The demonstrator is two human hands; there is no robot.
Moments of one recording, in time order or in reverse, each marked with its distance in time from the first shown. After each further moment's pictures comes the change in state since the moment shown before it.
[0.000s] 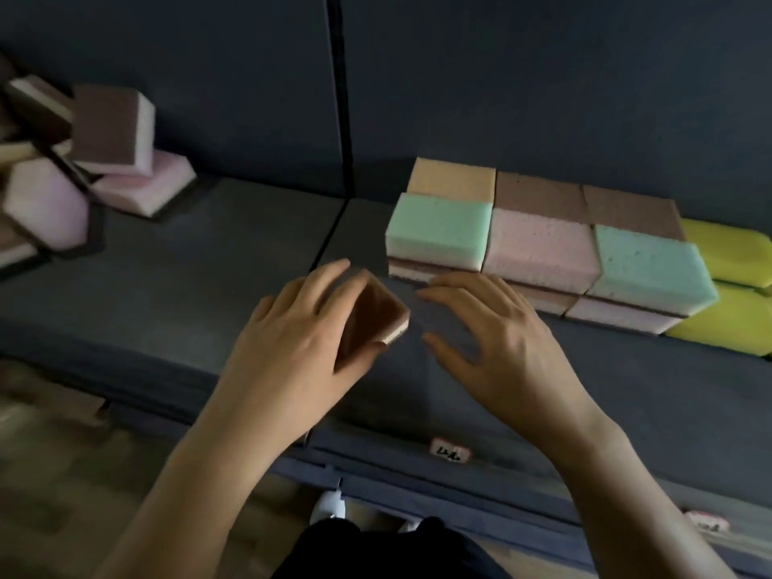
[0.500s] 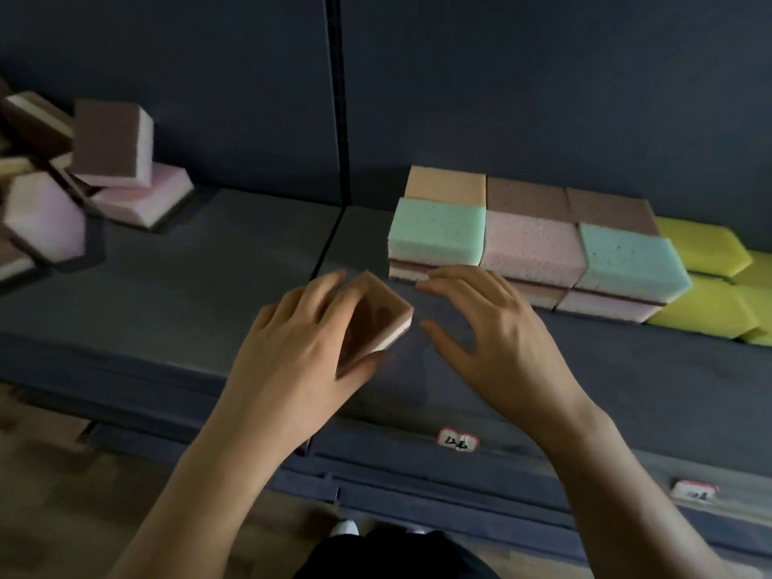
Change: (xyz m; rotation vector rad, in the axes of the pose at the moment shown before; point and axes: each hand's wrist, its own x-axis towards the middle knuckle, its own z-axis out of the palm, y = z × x) left_hand -0.012 -0.010 -0.001 0.013 0.011 0.057; right_hand 0.001 -0.017 0.001 -0.020 0.075 0.058
